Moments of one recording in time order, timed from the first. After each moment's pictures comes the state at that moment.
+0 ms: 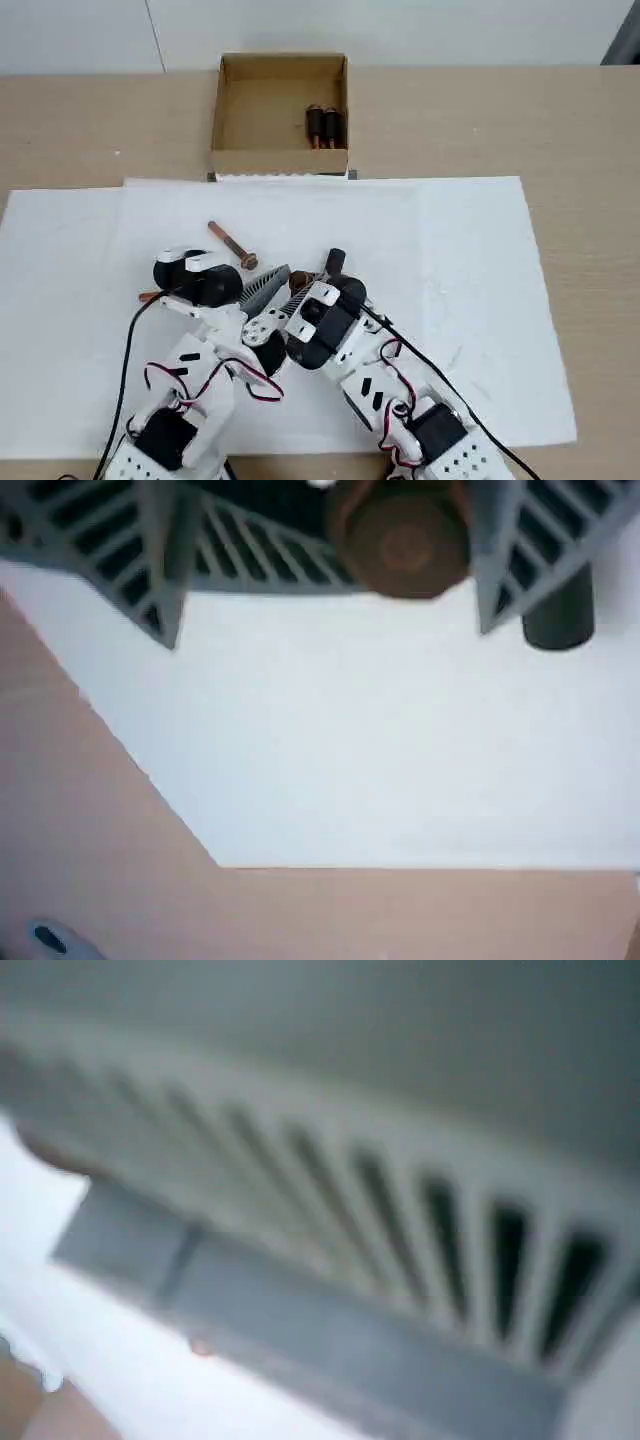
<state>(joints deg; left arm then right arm) 28.3 -103.6 93.1 36.8 30.2 -39.4 -95.7 96.1 24.8 15.3</state>
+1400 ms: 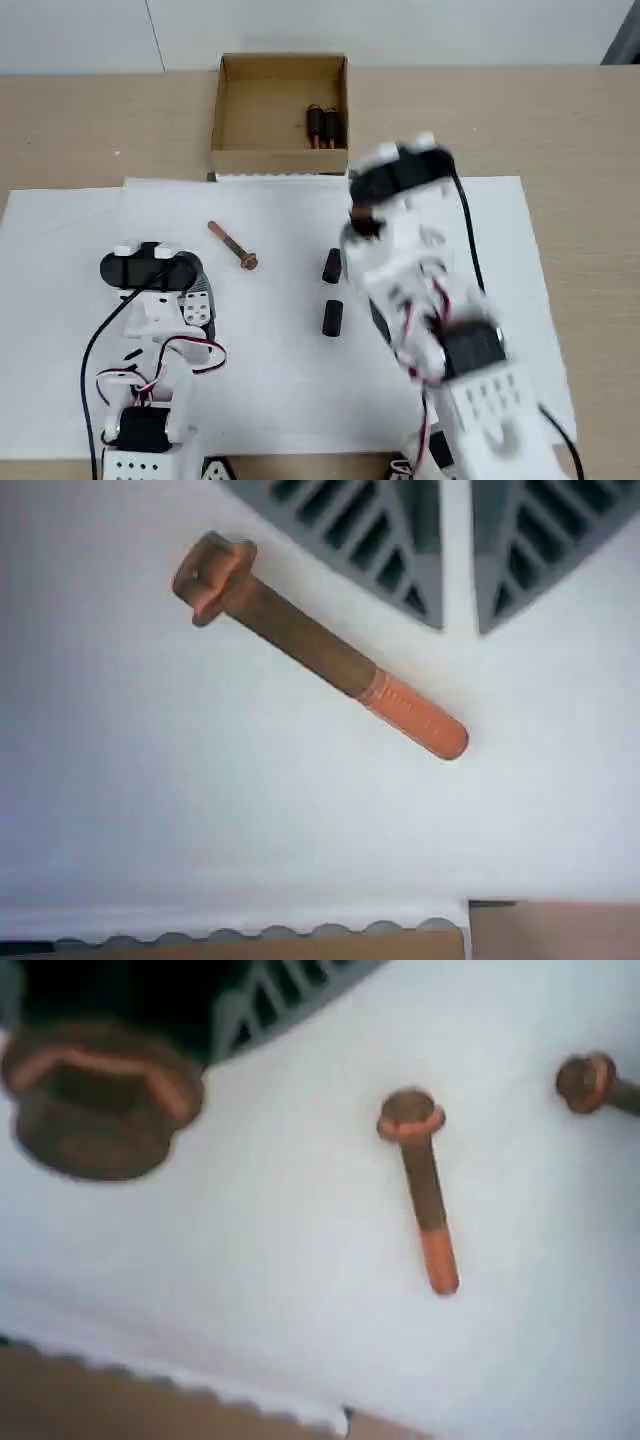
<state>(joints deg) -1.0 -103.6 95.5 44.5 4.6 -23.9 -50.3 38.5 54.3 -8.1</state>
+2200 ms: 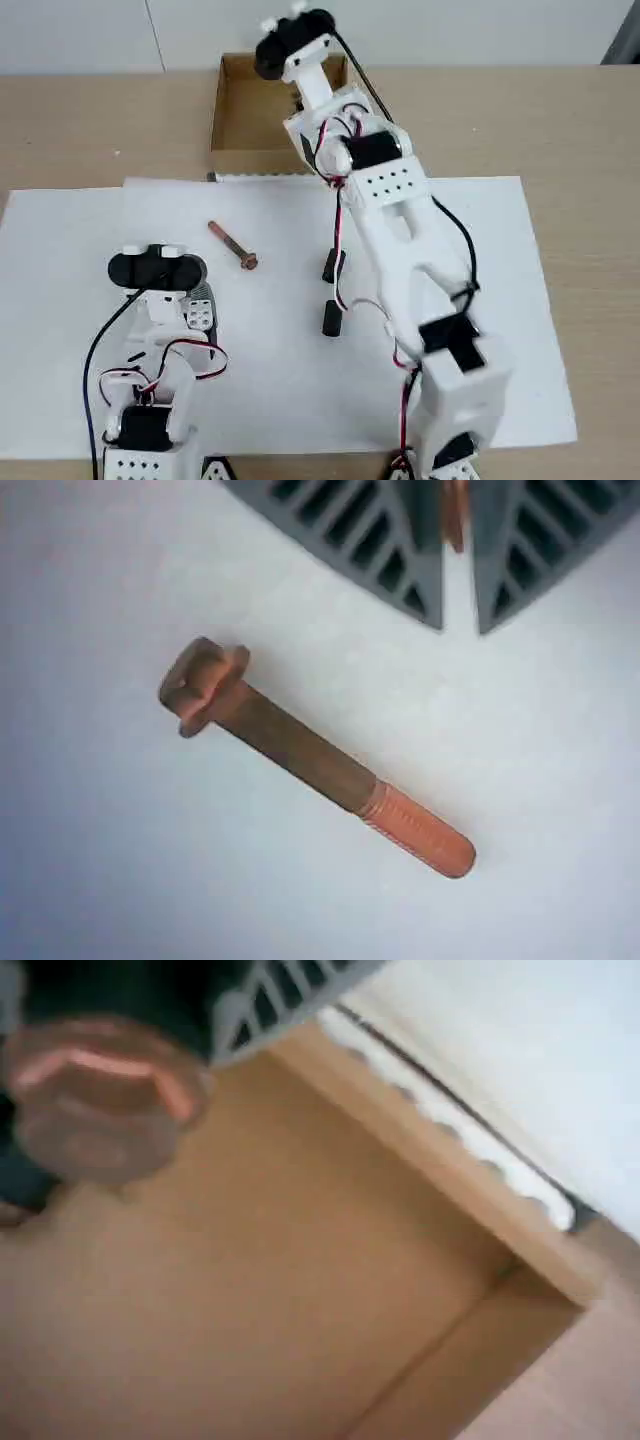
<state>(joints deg) -1.0 -103.6 96.6 49.5 4.6 -22.9 20.0 -22.7 45.0 14.5</state>
